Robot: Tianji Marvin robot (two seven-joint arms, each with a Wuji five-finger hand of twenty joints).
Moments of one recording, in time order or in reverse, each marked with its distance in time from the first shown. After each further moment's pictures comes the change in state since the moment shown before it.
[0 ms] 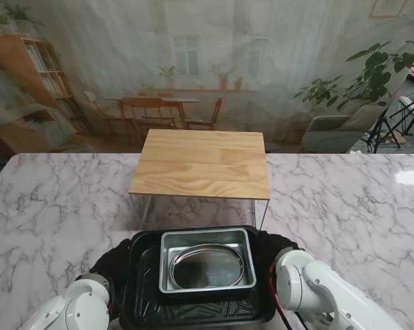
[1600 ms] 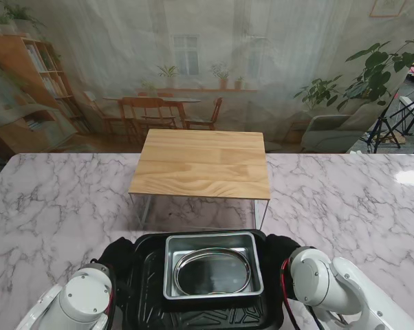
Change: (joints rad) left arm -0.043 -0.048 -0.025 -0.027 -0.362 0.074 0.122; right arm -0.091 0.018 0.152 -0.093 0.244 -0.015 0.014; left_hand 0.067 0.003 0.155 -0.066 0.325 0.176 0.290 0.139 0.270 -0.006 0.337 0.282 0.142 0.030 0.129 0.132 0.104 0.067 0.192 -0.014; right_hand 0.063 -0.164 0.257 -0.109 0.131 0.148 0.050 -0.013 0.167 0.034 0.102 0.061 0.045 0.093 0.222 0.070 0.113 0.079 0.163 0.061
